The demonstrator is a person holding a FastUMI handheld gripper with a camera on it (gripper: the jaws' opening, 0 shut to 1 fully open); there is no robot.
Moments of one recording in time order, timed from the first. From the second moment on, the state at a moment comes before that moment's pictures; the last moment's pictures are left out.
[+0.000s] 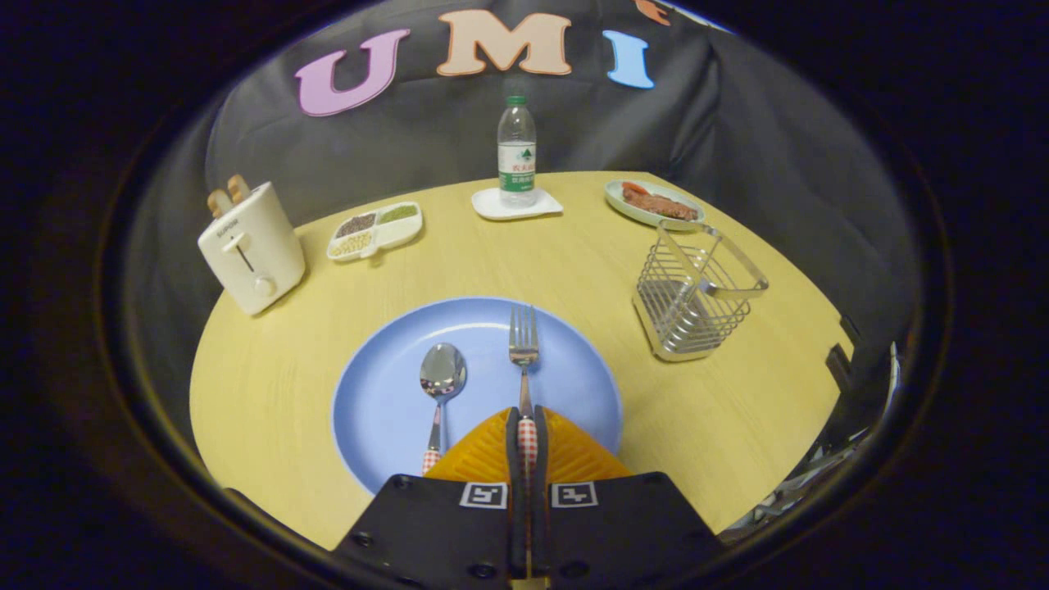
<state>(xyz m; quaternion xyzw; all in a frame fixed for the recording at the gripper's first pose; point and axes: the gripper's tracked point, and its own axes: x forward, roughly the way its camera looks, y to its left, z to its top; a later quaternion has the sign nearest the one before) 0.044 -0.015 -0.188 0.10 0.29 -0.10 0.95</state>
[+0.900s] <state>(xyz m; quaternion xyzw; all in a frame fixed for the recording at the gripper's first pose) 0.013 -0.080 -0.071 0.14 0.46 -0.19 0.85</state>
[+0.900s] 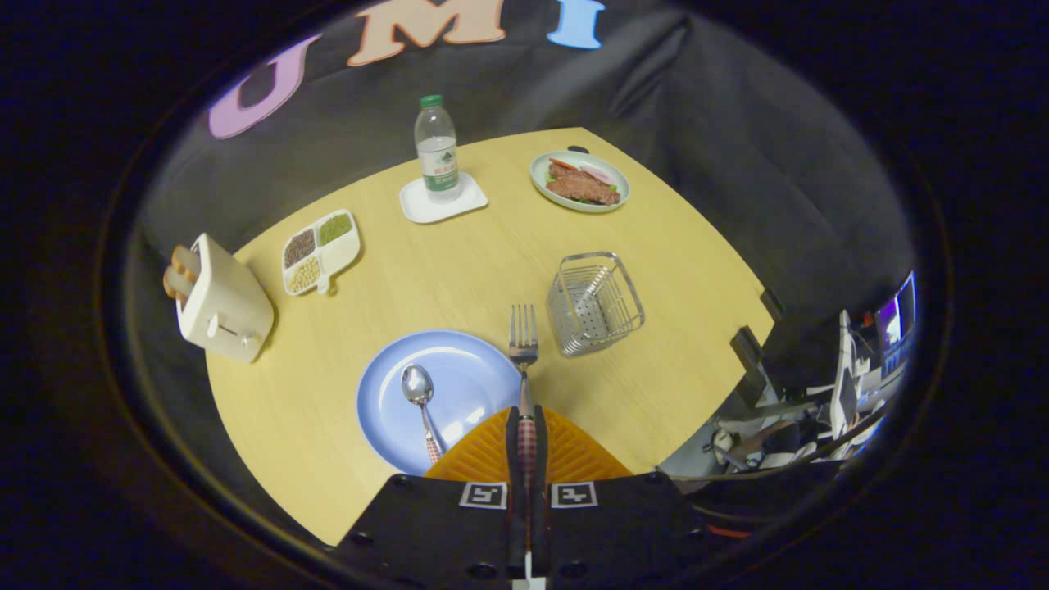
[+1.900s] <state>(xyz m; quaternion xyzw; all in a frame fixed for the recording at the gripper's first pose) 0.075 -0.180 -0.137 0.14 0.67 -0.11 0.72</state>
